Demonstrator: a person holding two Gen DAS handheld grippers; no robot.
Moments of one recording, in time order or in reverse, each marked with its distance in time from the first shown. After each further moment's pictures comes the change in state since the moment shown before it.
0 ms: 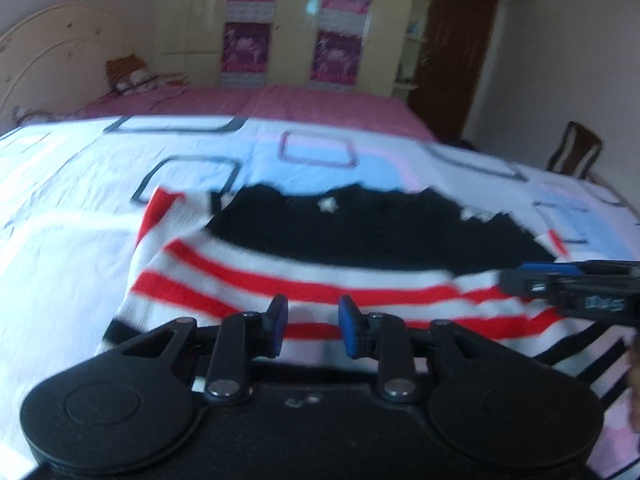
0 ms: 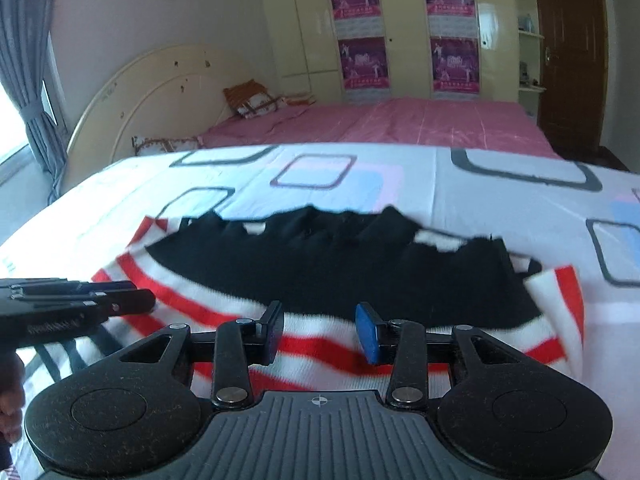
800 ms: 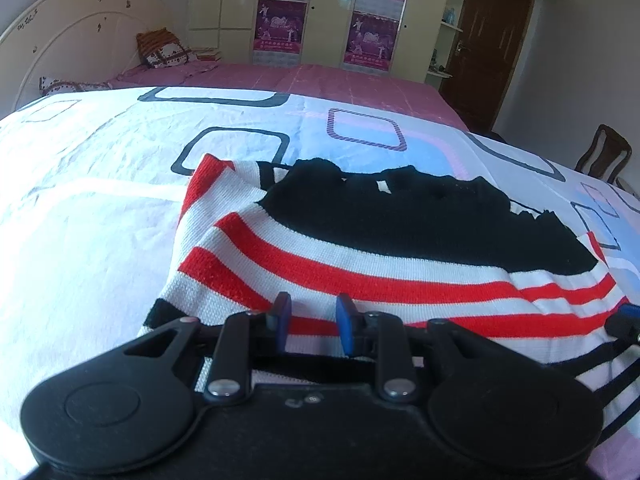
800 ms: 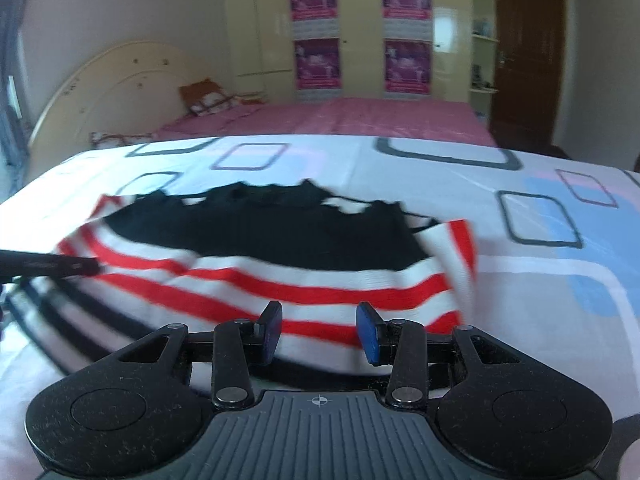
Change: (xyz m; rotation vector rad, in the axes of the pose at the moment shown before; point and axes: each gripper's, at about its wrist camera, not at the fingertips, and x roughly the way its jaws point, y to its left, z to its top) left arm 0.009 0.026 0.001 -0.046 0.044 0.046; right arm -0.053 -0.012 -0.039 -0.003 -0.021 -0.115
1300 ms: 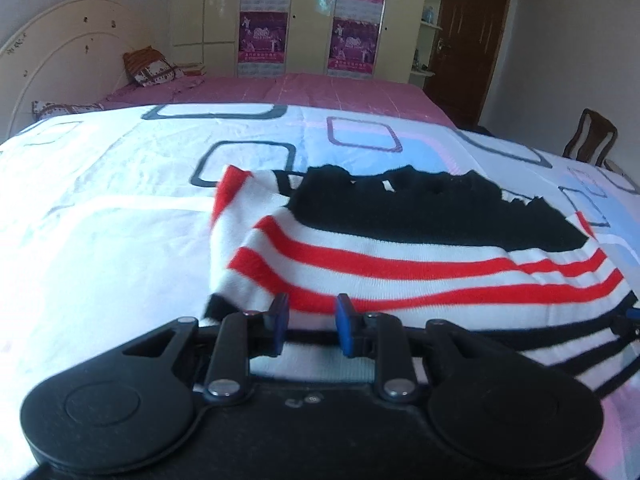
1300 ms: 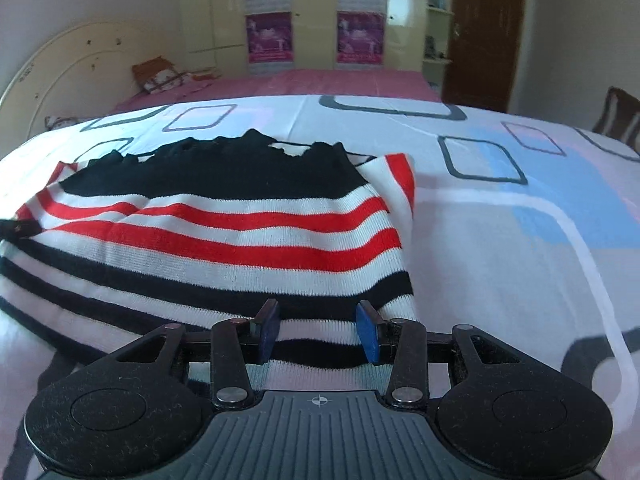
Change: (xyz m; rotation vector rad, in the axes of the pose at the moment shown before) left arm -0.034 0.022 -0.008 0.064 -0.029 -0.021; right arm -0.010 -0.015 -0.027 0.062 0.086 -0.174
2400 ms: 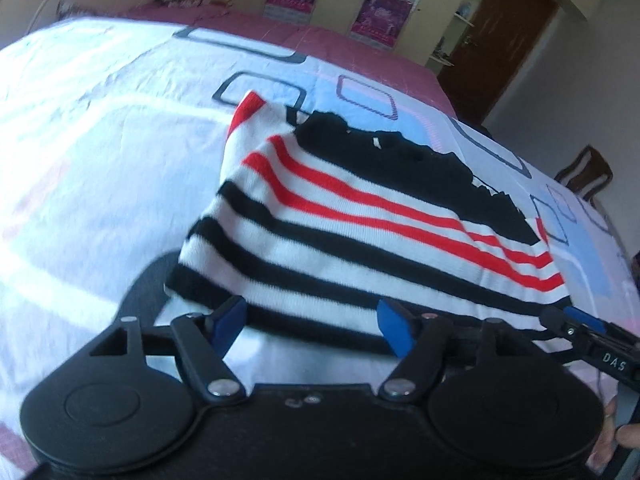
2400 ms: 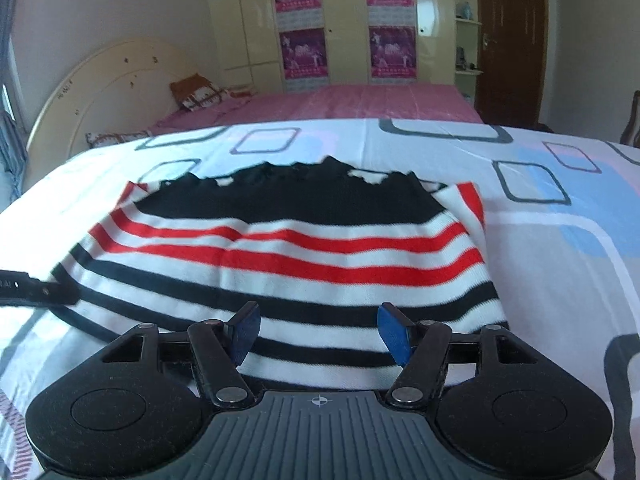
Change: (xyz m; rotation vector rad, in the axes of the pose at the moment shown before) left arm -0.043 0.009 -0.026 -0.258 0.173 -0.089; right arm -0.033 0.052 0.006 -0.001 -0.056 0.137
